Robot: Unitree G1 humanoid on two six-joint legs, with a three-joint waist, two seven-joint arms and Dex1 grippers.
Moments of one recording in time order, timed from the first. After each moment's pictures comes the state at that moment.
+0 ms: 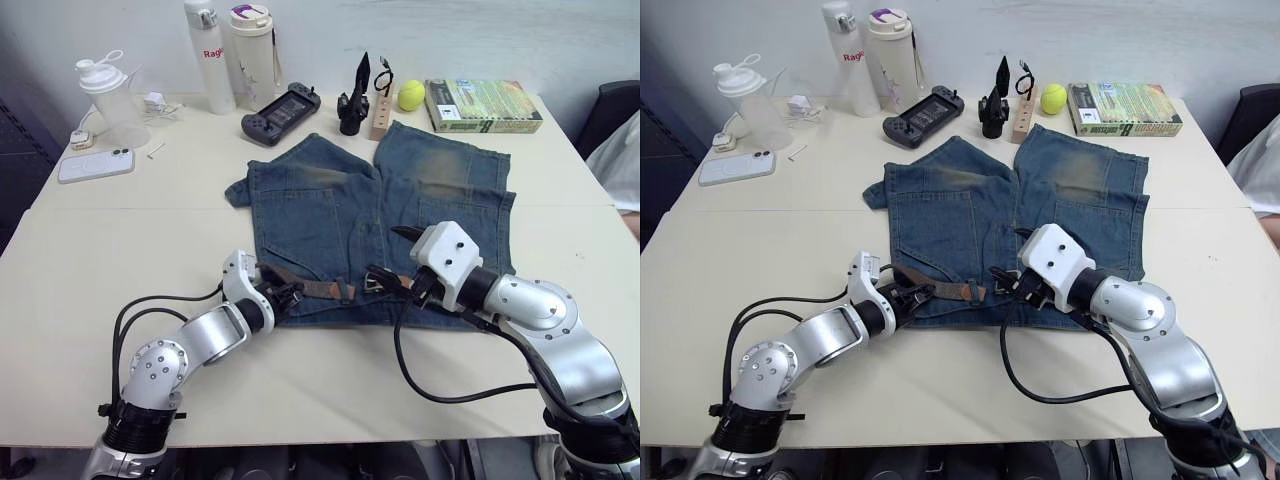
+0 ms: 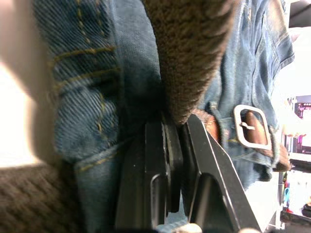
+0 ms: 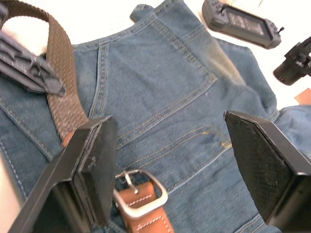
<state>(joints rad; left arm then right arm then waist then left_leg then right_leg) -0.24 0.43 -0.10 -0.30 -1.71 0.71 0.72 -0.29 -0.63 0.07 -0.62 0.19 0.61 0.62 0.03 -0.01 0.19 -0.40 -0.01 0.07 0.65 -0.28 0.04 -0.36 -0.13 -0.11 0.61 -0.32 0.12</state>
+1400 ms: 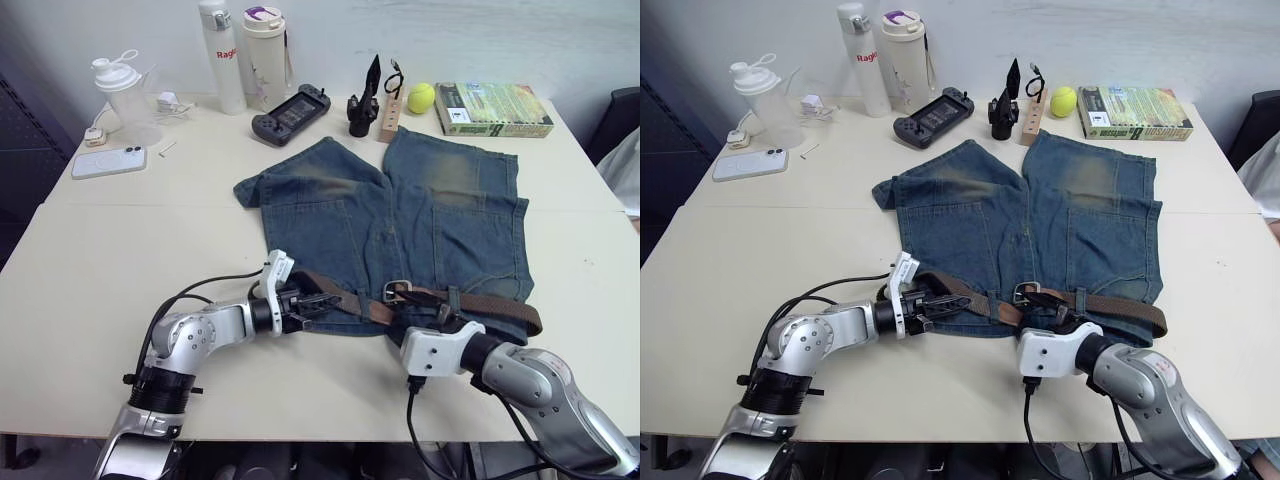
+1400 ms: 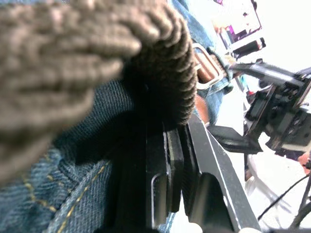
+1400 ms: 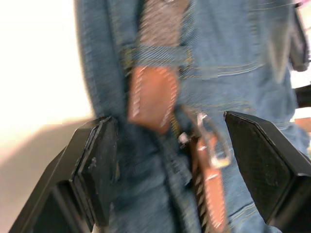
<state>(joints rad) -0.41 0.37 -0.11 -0.03 -0.94 1.02 -0.40 0.07 -0.75 0.19 -0.54 -0.40 0.04 0.56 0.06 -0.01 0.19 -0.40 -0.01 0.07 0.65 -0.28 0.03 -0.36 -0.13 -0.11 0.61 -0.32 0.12</state>
